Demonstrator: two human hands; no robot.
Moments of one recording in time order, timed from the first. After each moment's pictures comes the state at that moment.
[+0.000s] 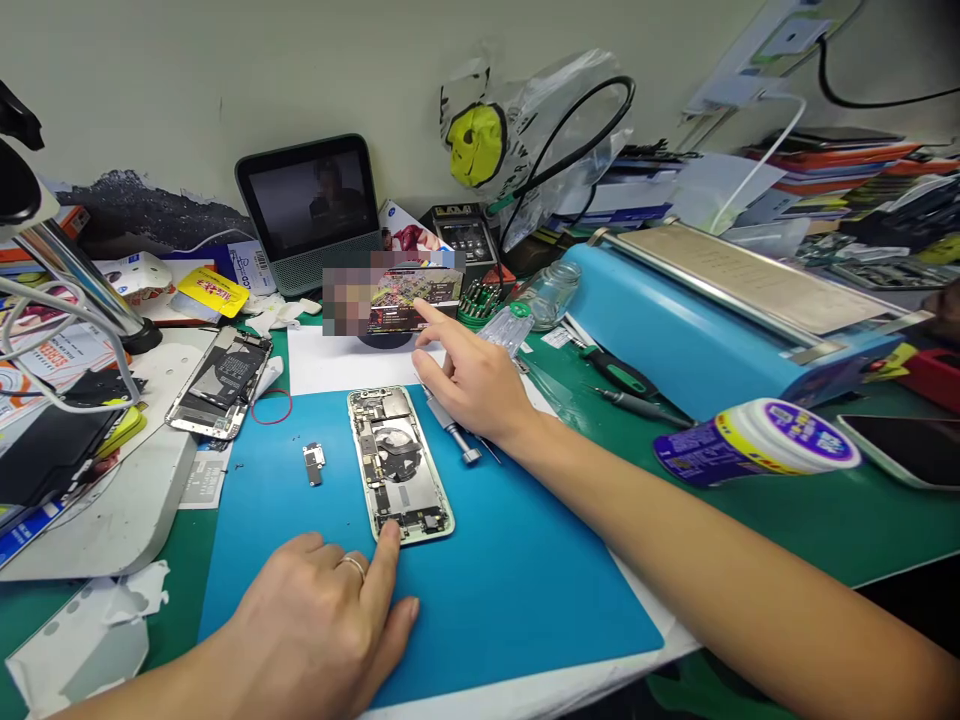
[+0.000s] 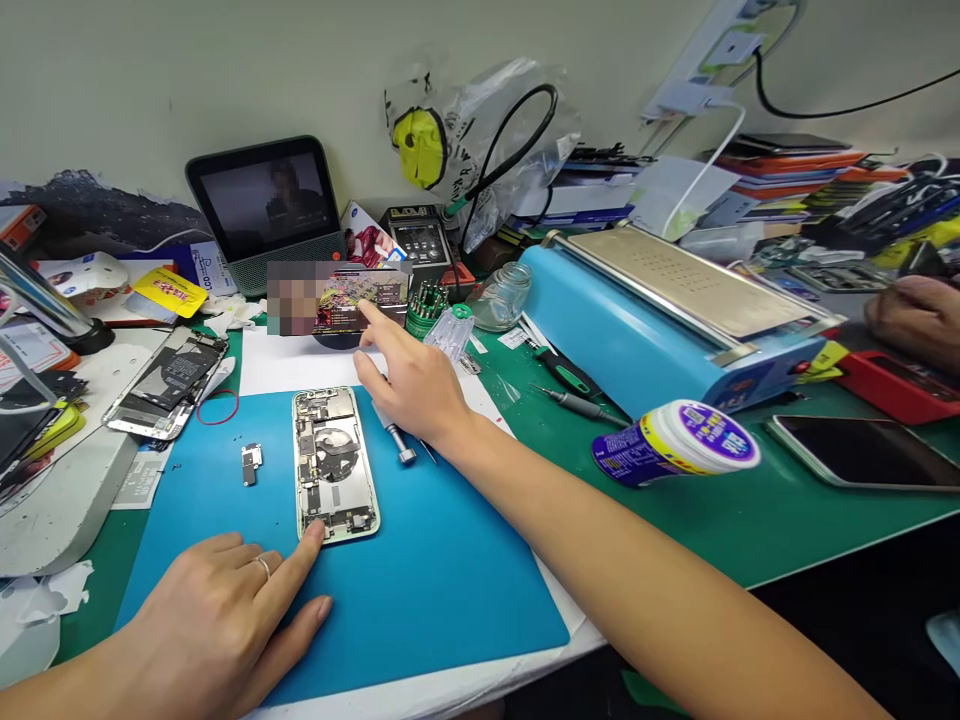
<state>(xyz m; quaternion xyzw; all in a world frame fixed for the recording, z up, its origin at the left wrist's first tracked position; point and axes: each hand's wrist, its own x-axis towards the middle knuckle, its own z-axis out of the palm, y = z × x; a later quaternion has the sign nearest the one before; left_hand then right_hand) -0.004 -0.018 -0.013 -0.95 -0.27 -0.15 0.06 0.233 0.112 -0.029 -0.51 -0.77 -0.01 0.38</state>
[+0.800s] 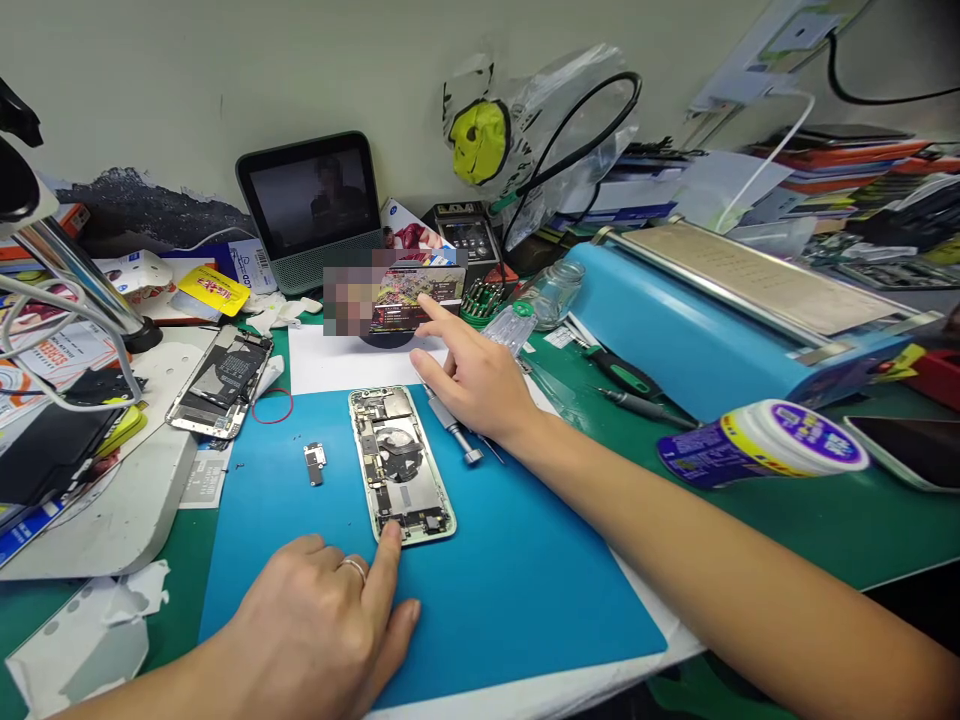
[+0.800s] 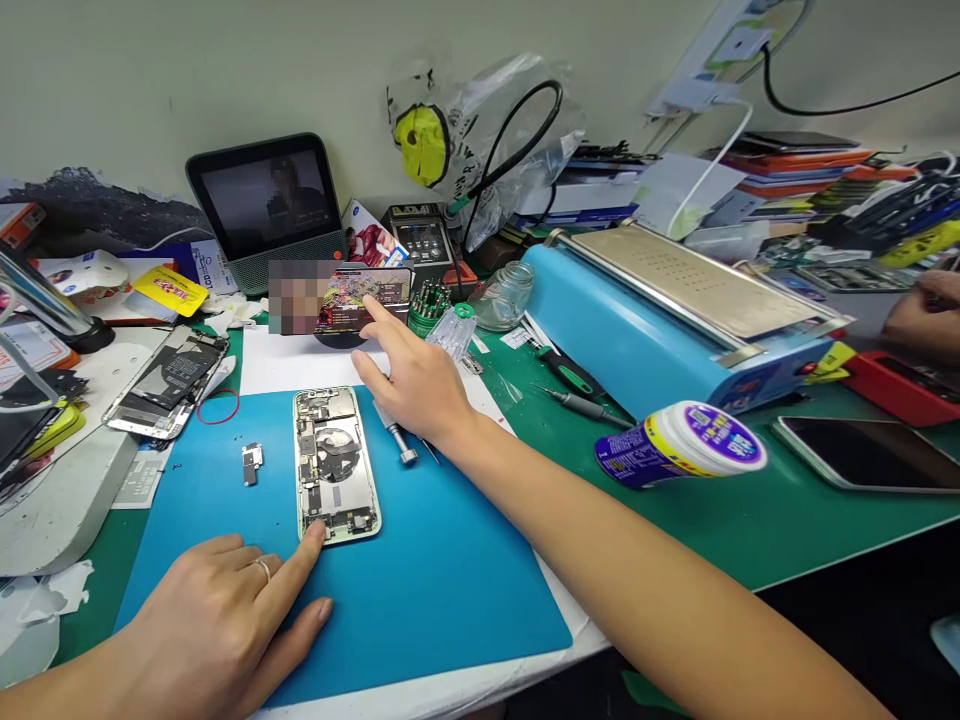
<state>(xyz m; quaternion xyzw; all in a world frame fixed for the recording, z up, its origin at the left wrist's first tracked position) -0.004 -0.019 -0.012 -0.95 -0.27 -0.14 0.05 0.233 0.112 -0.026 -0.53 -0.77 -0.01 0.35</state>
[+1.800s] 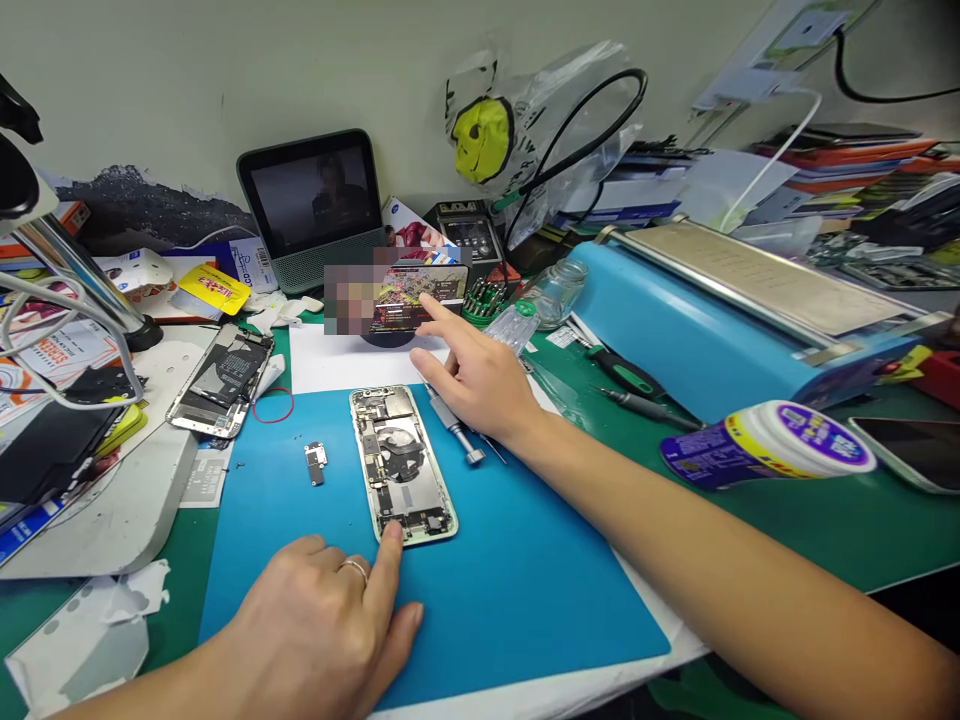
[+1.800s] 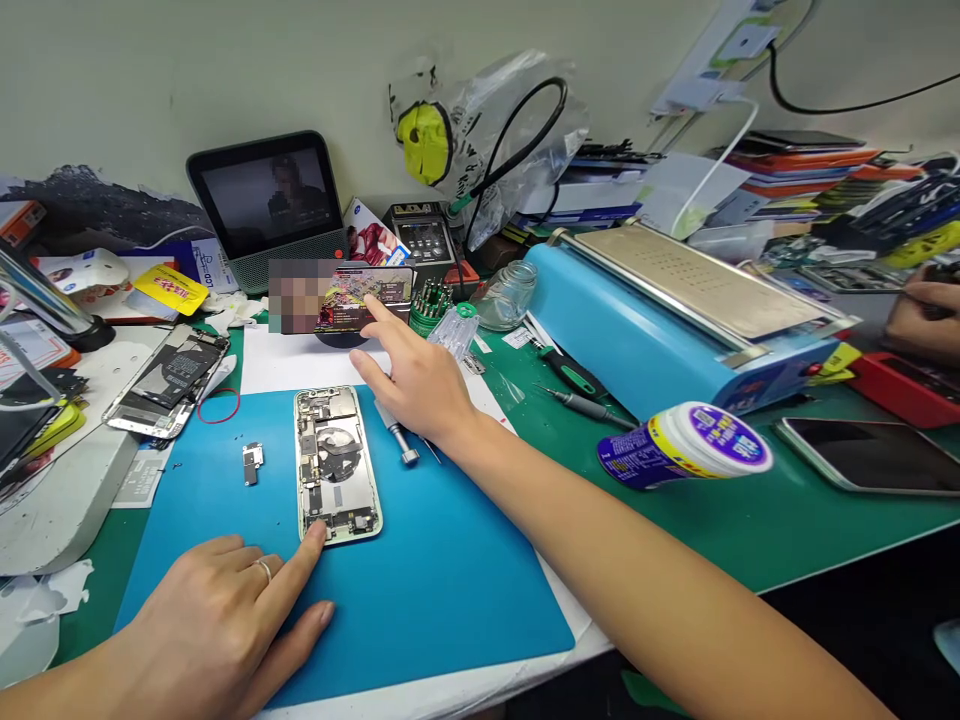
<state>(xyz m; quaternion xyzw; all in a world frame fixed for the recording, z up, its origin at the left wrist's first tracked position) -0.003 -0.020 -0.013 -0.95 -0.27 -0.14 0.05 0.233 0.112 -0.026 -0.53 -0.77 -0.01 0.35</state>
